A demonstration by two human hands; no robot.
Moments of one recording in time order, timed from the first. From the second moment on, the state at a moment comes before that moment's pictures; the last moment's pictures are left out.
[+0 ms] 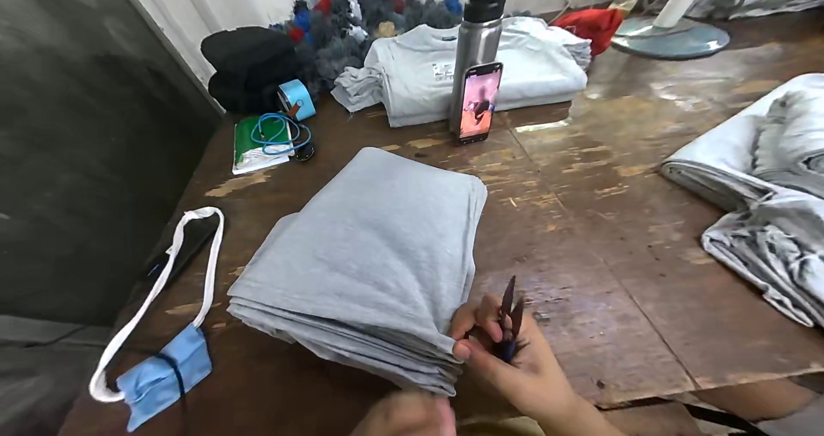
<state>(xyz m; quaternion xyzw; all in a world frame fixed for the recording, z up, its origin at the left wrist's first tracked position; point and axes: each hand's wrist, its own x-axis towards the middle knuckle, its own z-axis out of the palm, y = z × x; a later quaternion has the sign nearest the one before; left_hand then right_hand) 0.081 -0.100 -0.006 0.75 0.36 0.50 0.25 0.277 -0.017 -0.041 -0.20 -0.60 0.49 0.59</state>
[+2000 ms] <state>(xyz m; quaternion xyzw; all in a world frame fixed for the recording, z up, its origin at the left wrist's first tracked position) 0.119 -0.059 -0.020 0.47 0.34 0.67 0.47 0.316 -0.037 -0.059 -0.17 -0.65 0.68 0.30</state>
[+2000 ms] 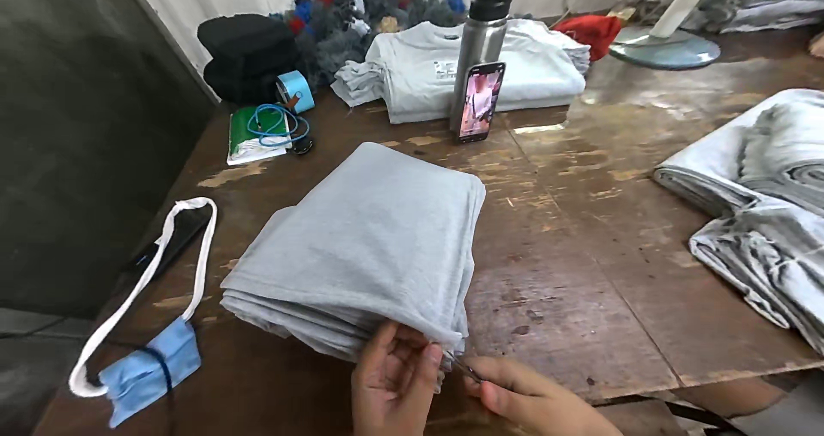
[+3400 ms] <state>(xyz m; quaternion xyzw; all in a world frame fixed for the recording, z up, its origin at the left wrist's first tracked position) 0.069 -0.084 0.009 0.71 0.32 0.41 0.47 0.293 -0.011 -0.008 -0.30 -0.79 0.27 0.47</state>
